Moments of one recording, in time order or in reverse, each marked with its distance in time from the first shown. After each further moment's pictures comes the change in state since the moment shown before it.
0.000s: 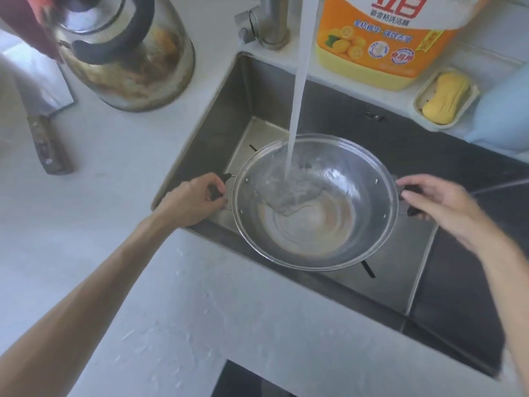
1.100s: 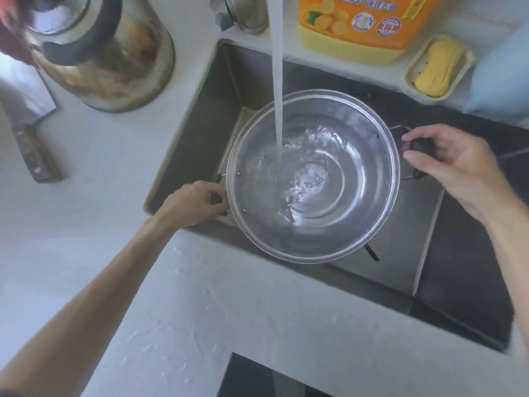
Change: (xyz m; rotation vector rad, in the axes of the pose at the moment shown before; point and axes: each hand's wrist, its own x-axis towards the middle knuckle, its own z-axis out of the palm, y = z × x) left_hand 0.000 0.010 0.008 0.045 -0.121 -0.031; right_hand 0.000 -0.022 -0.002 0.117 0.118 -0.282
